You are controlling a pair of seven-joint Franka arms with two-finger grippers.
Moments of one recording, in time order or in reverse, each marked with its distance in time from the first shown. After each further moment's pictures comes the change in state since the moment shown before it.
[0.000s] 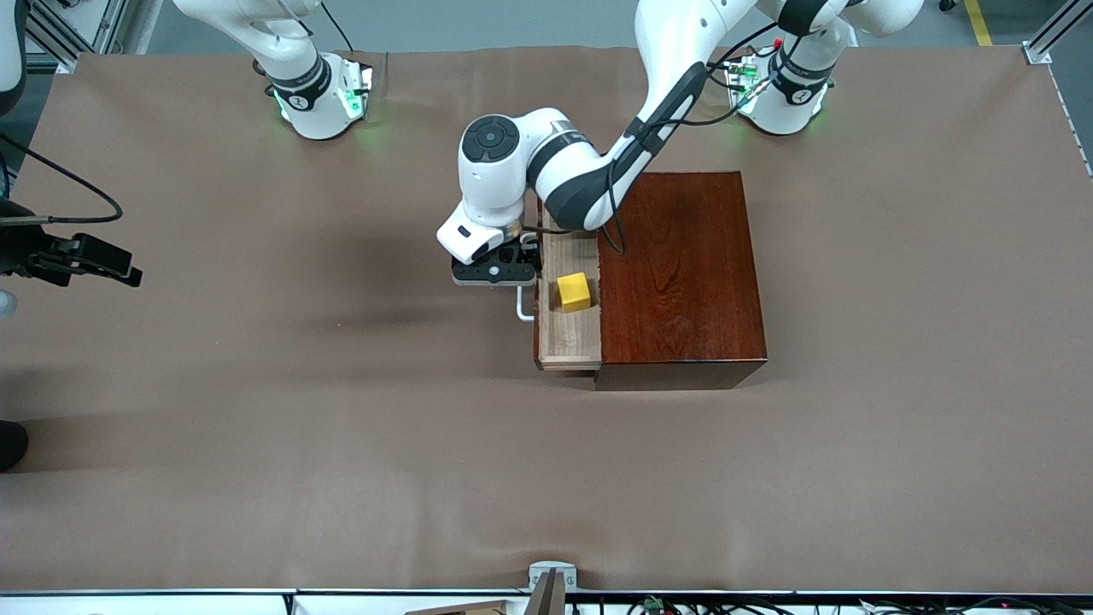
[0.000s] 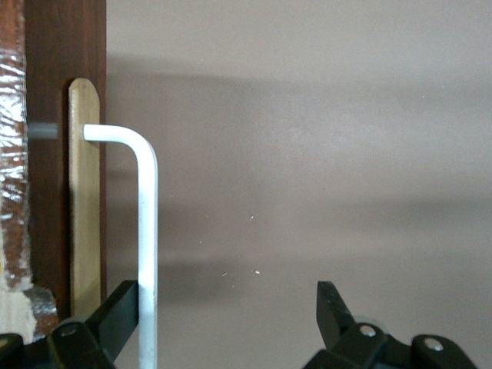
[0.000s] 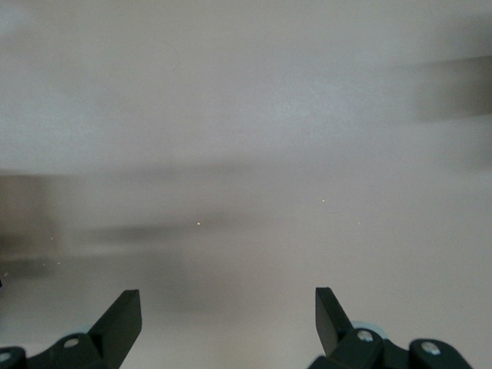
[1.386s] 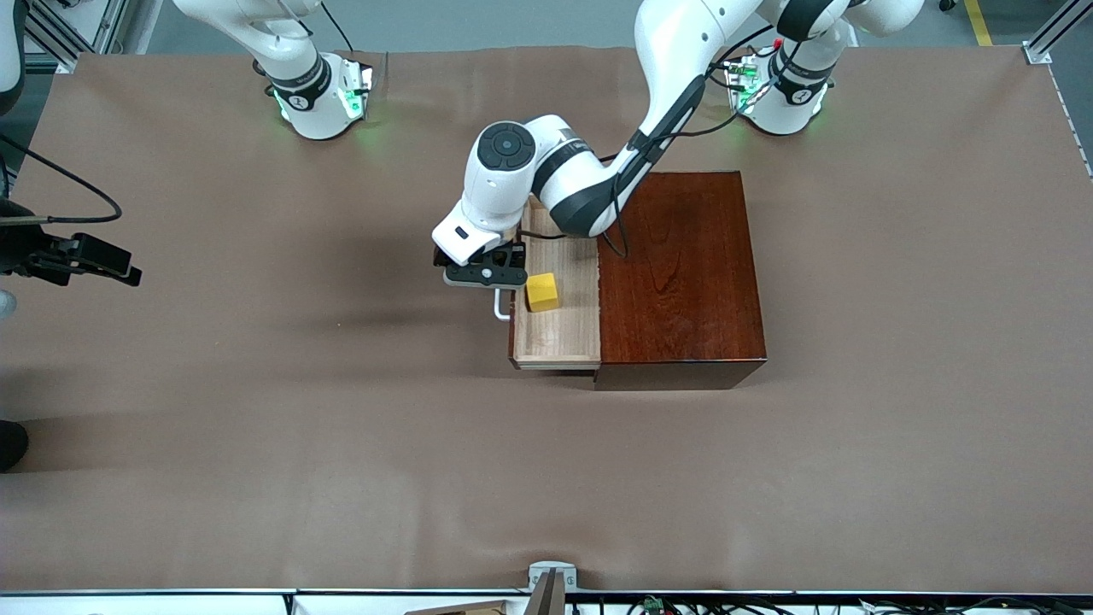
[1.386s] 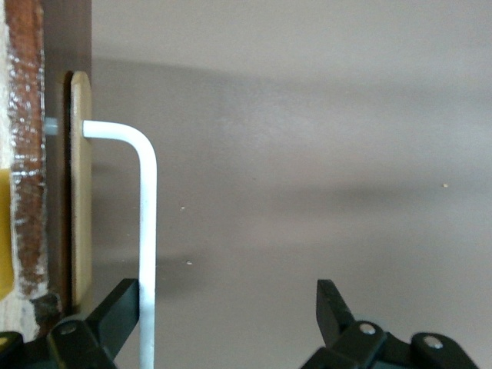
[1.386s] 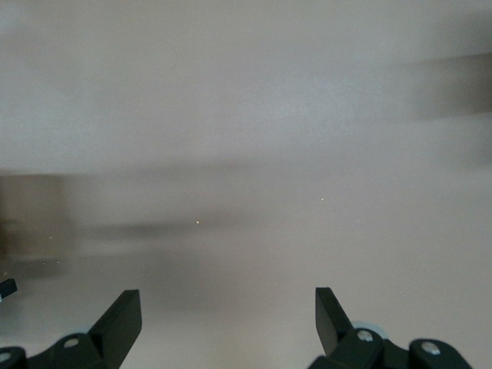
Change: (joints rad) left arm 0.019 0.015 -0.029 -0.008 -0.137 0.153 0.063; right arm -0.002 0.001 0.001 -0.001 0.001 -0.005 -0.001
